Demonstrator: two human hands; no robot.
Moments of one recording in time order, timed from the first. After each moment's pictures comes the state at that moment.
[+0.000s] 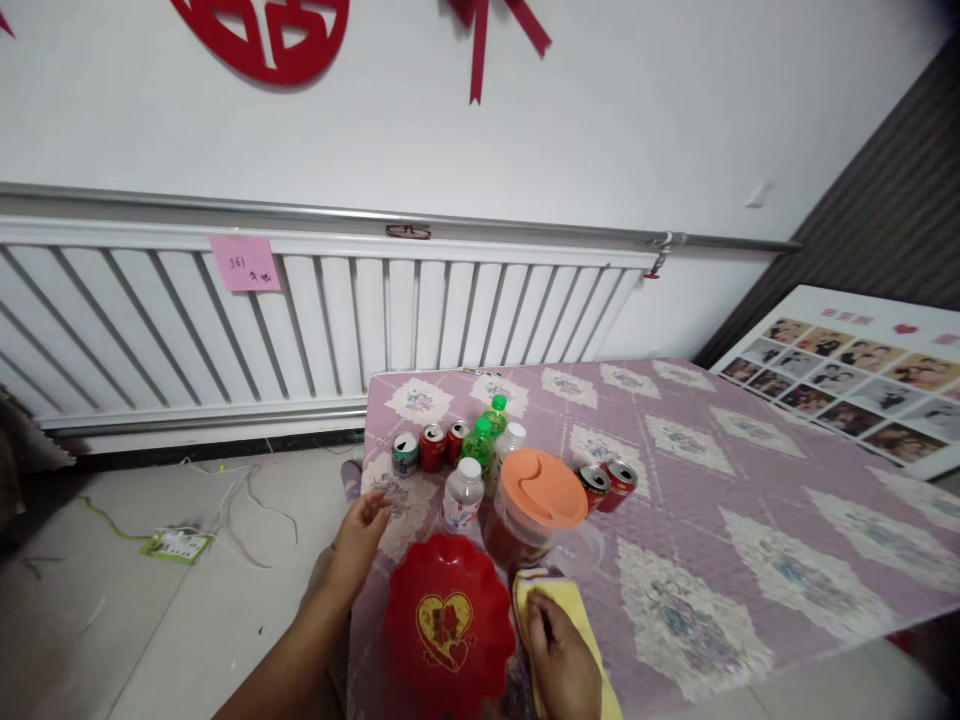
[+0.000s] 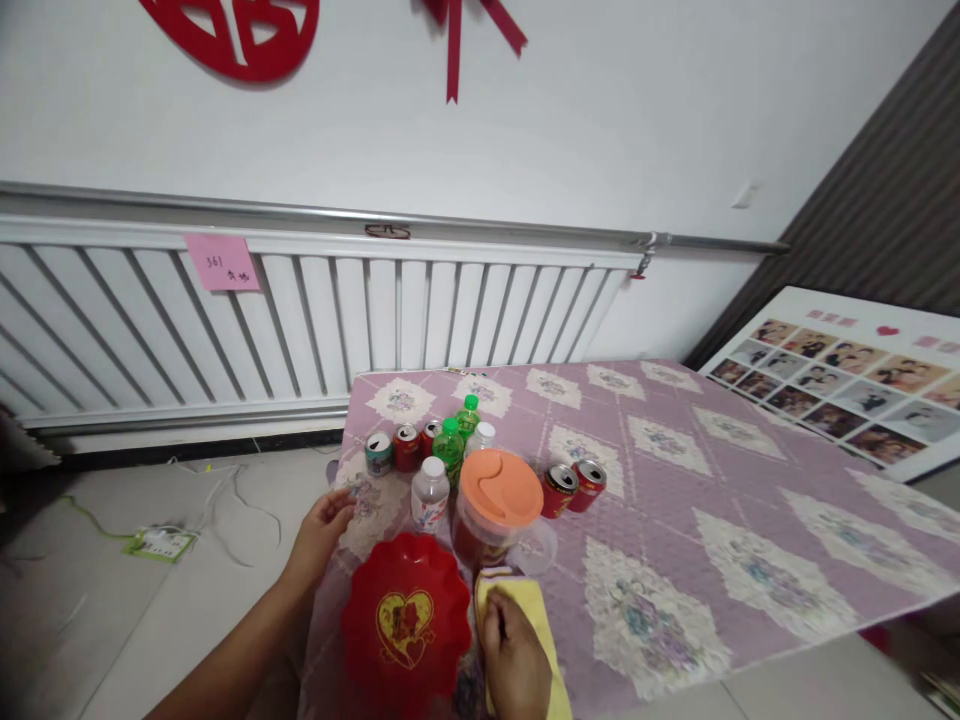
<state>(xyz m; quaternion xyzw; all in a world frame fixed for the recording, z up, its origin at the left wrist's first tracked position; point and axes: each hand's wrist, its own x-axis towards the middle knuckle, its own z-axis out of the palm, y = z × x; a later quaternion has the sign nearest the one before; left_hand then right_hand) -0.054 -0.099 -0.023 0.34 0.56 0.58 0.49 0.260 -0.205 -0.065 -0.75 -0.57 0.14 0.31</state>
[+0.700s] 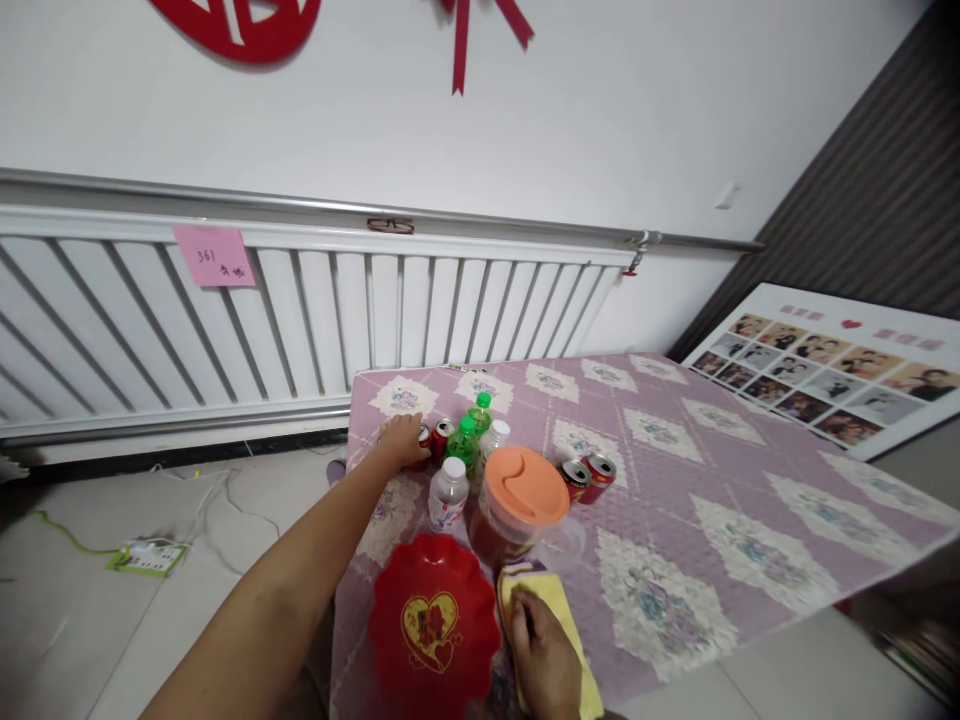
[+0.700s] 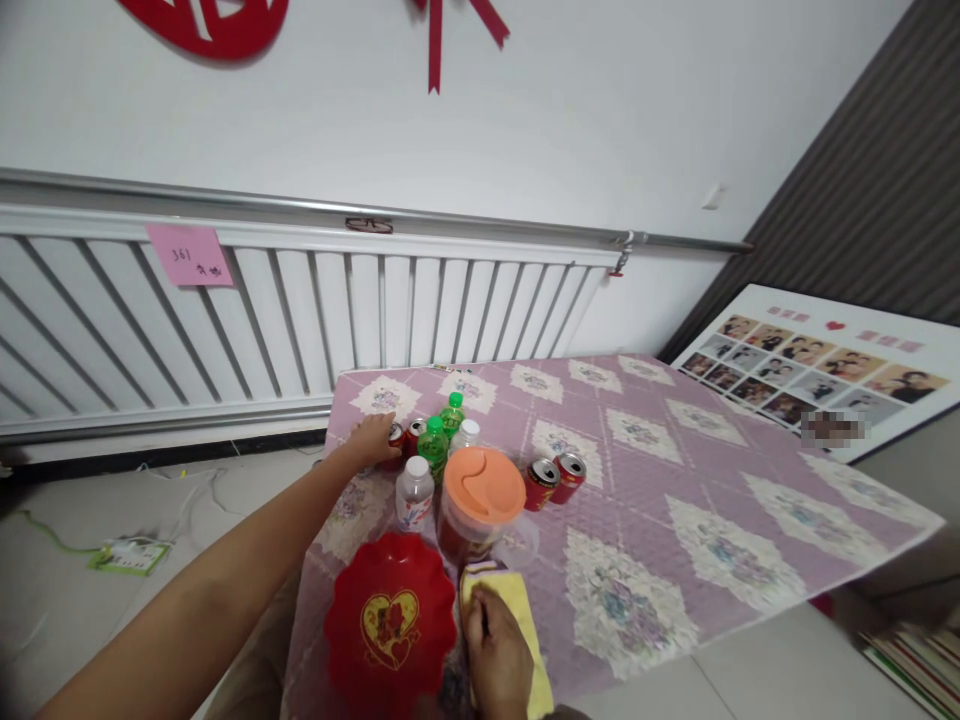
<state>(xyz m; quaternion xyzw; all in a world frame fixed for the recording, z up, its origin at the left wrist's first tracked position) 0.005 0.063 0.048 0.77 0.62 0.10 0.11 0.260 -0.207 -0.074 -0.73 -0.60 0.07 0.32</state>
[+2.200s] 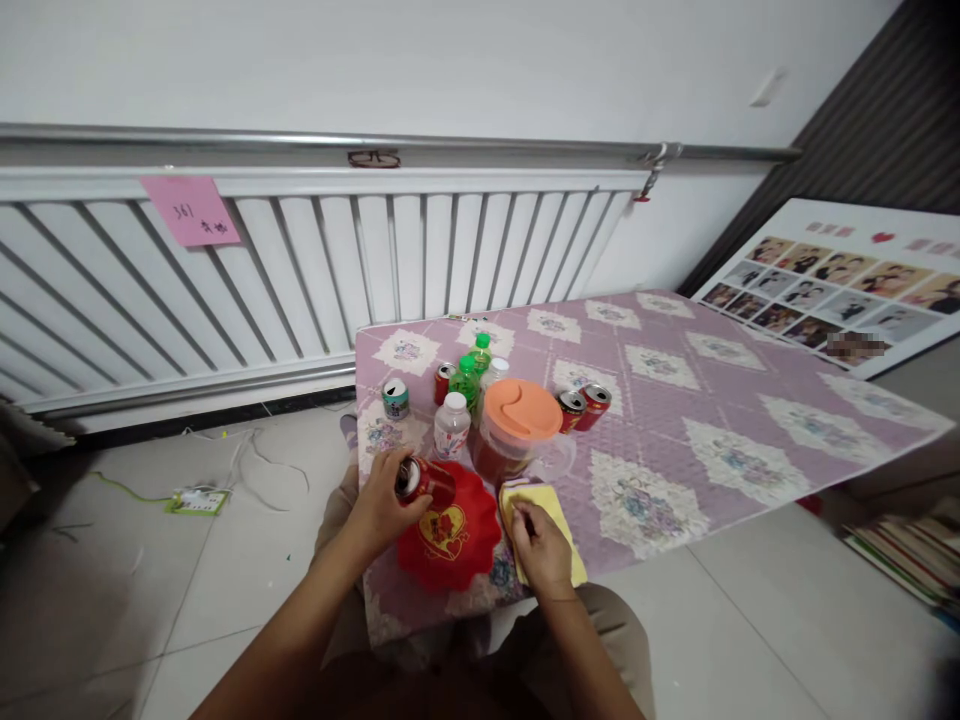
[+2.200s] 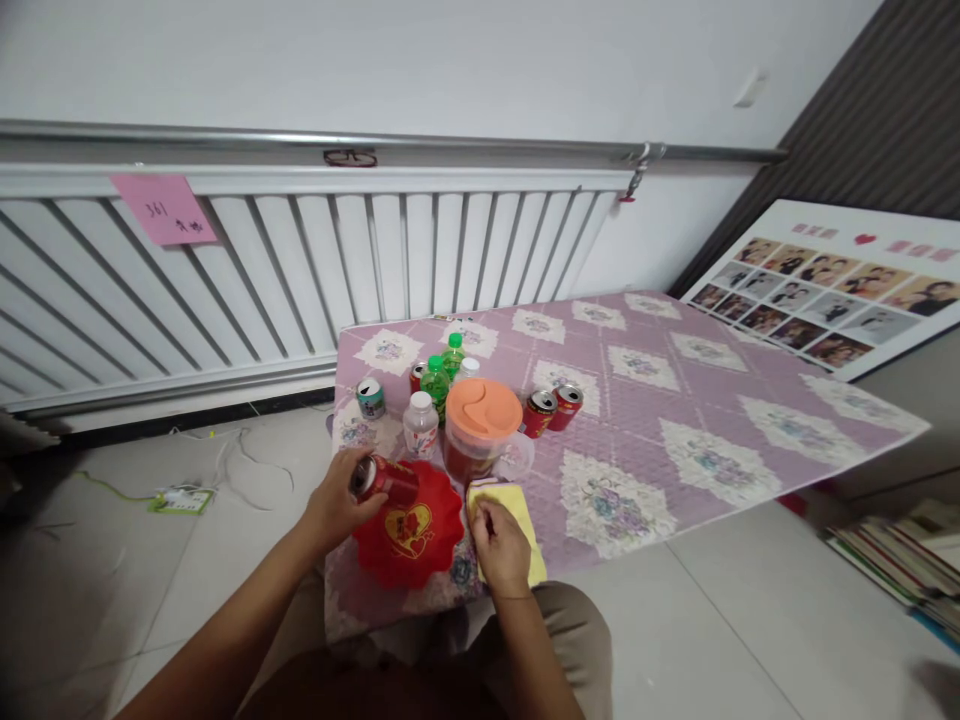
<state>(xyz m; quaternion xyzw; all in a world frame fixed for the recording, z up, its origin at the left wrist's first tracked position) -0.031 -0.166 0.029 0.73 0.55 0.34 0.21 0.255 -0.213 -0.064 -0.68 -0.62 0.08 0.38</state>
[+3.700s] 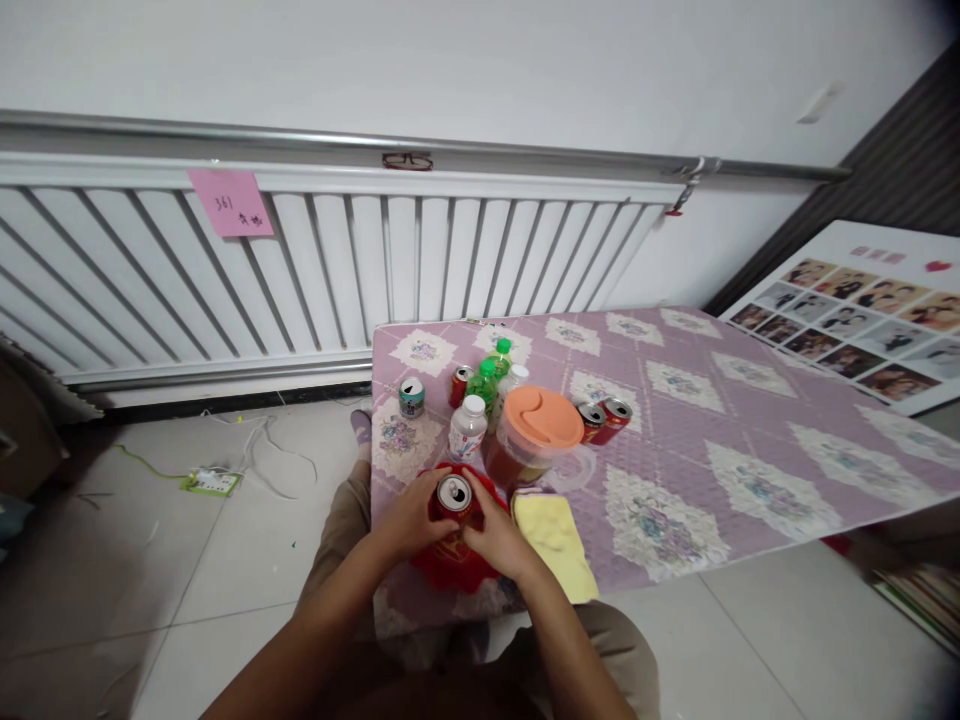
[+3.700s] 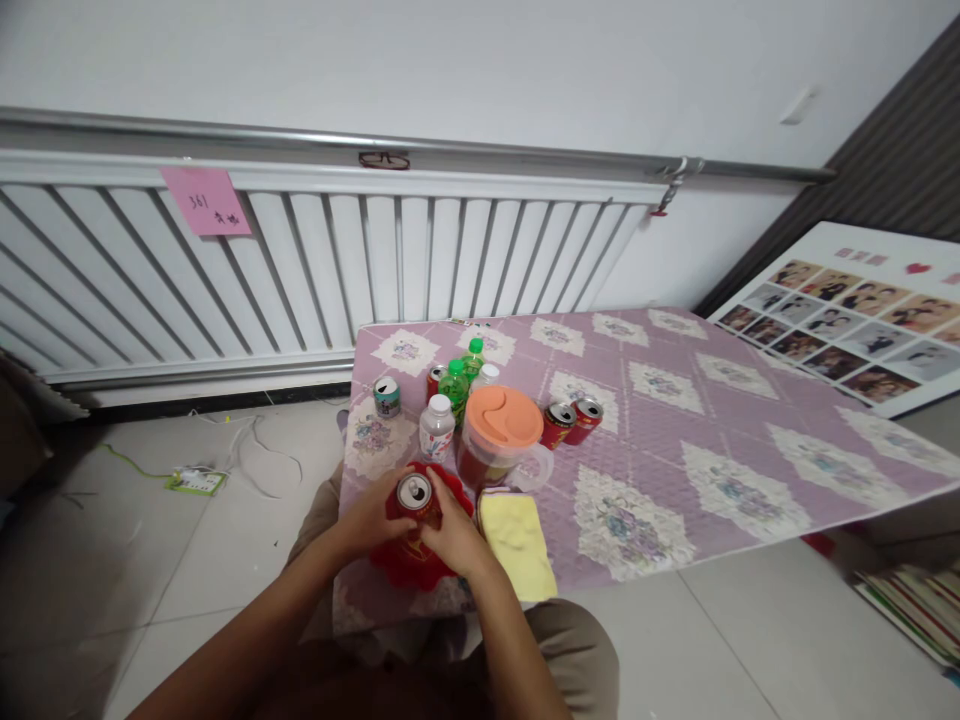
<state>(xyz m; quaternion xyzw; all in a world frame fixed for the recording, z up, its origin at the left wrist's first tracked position) -0.019 -0.166 -0.013 0.74 0.47 0.30 0.39 0.181 -0.182 -0.022 -0.49 -0.69 0.40 0.34</state>
